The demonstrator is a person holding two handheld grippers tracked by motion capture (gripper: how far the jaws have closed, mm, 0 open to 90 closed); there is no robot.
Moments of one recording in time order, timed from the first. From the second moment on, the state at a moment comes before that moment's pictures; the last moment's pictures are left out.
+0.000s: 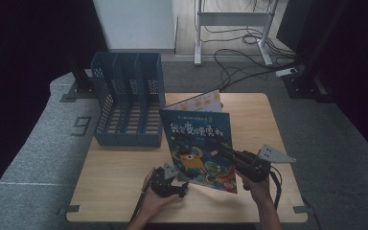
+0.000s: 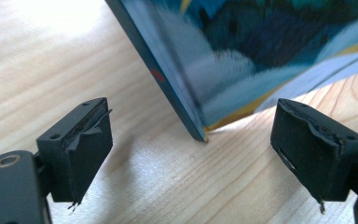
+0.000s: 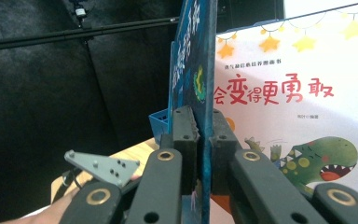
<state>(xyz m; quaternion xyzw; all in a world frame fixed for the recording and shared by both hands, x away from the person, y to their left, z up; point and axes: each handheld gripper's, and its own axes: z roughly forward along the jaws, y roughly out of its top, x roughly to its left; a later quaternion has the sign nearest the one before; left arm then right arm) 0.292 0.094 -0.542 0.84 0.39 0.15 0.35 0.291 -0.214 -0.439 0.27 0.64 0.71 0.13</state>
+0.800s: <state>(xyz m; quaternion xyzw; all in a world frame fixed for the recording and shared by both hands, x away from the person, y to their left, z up) 0.311 0.107 -0.474 0.79 0.38 0.17 0.45 0.295 -0.224 -0.444 0.28 0.65 0.70 0.13</state>
